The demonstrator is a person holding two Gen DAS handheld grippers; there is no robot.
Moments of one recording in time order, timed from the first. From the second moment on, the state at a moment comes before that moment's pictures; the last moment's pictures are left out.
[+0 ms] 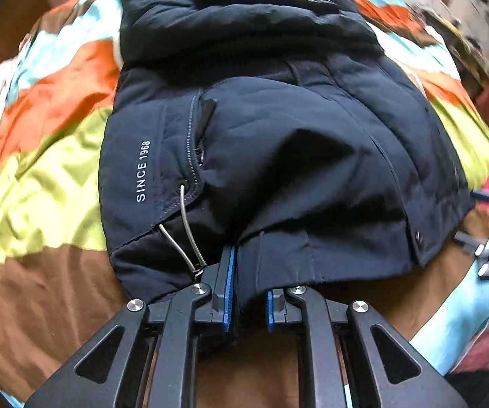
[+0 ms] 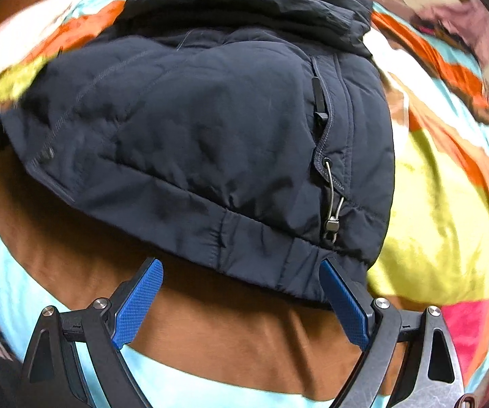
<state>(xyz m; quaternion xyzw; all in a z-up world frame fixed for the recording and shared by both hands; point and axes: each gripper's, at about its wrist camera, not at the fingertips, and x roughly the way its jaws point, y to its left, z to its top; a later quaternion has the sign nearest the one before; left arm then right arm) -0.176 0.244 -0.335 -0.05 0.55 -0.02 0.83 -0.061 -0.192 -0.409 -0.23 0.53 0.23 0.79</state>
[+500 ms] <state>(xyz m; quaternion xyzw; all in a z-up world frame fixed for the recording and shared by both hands) -0.174 0.241 -0.340 -0.05 0.56 -0.03 0.82 -0.059 -0.186 -0.439 -0.35 0.43 0.21 0.80</state>
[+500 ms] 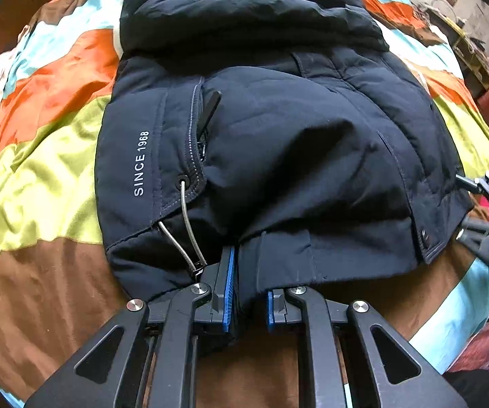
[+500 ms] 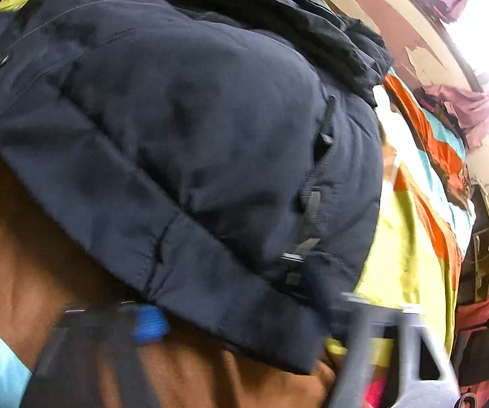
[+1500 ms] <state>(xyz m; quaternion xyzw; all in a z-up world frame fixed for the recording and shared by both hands) -0.142 0.261 -0.279 -0.10 0.56 0.01 0.82 0.000 -0.192 -0.303 -0.24 0.45 0.32 0.80</state>
